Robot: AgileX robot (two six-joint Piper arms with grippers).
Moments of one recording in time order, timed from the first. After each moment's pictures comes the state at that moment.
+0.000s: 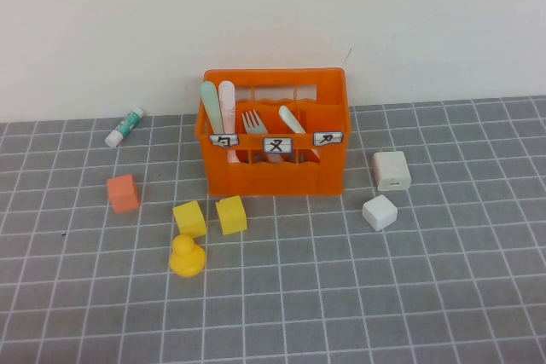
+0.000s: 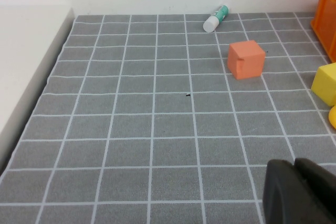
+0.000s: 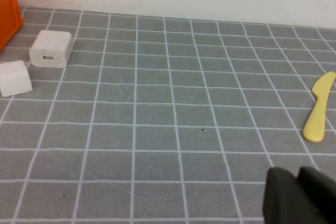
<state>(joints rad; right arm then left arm) -0.05 -0.01 0.03 -0.01 0.40 -0.09 0.07 -0.01 0.02 -0.08 0.37 0.01</state>
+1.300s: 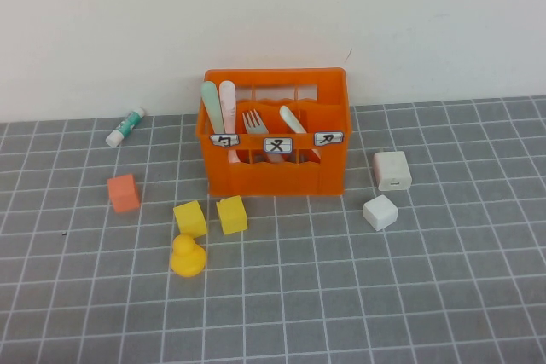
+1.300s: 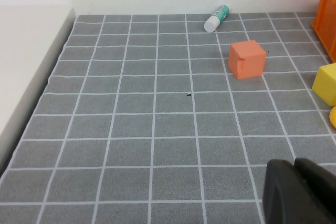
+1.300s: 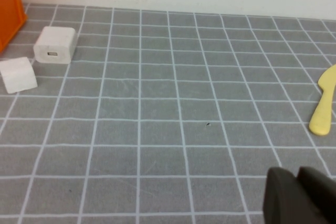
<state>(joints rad) -0.05 -0.01 0.02 0.01 0.42 -0.09 0.07 -0.01 0.02 -0.08 0.37 0.01</state>
